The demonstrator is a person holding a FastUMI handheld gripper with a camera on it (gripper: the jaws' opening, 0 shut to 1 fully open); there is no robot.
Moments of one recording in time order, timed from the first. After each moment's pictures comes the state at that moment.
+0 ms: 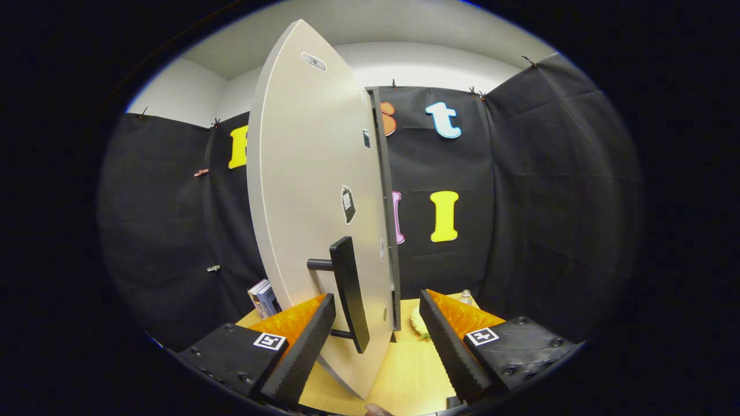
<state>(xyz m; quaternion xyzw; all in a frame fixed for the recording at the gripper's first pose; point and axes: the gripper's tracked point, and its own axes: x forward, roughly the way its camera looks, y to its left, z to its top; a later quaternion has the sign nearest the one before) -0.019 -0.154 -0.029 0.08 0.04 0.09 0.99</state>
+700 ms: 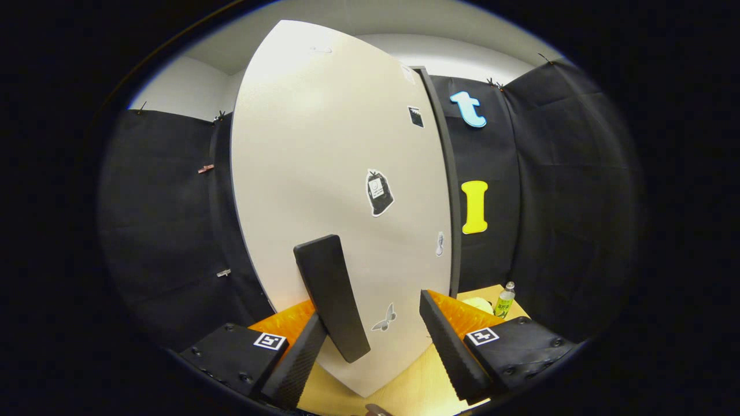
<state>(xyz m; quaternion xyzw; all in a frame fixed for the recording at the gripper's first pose) 0.034 -0.032 -0.038 0.09 0.06 0.09 0.99</state>
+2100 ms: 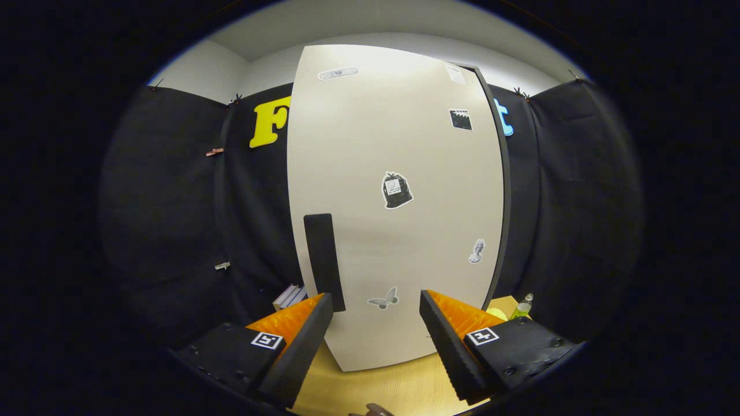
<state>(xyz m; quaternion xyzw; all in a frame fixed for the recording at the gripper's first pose) 0.064 0.039 -0.040 0.05 0.05 0.10 0.99</state>
